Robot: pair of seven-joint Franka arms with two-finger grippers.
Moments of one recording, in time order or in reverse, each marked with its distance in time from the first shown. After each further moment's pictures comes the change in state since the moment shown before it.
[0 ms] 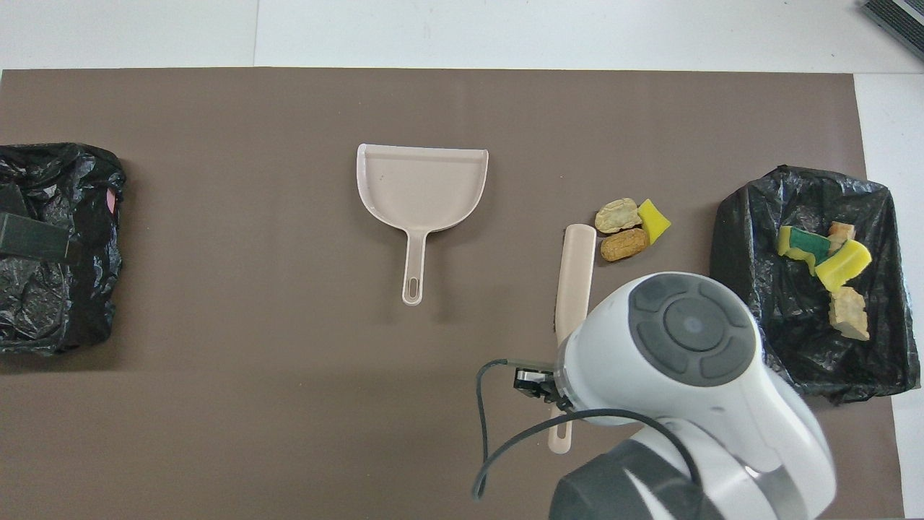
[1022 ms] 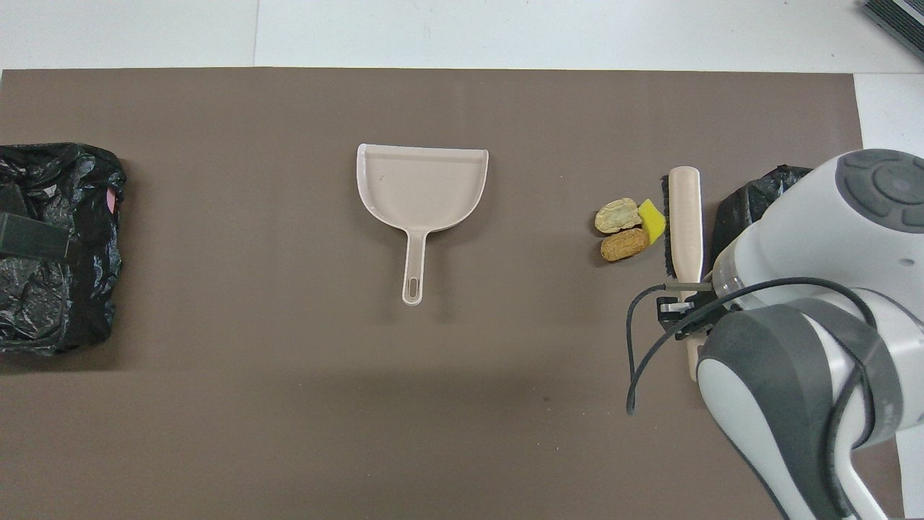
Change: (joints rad) left arm 0.000 0.000 0.000 0.000 0.000 0.000 0.000; right arm -0.299 0.080 0.000 0.067 -0.149 -0.071 -0.408
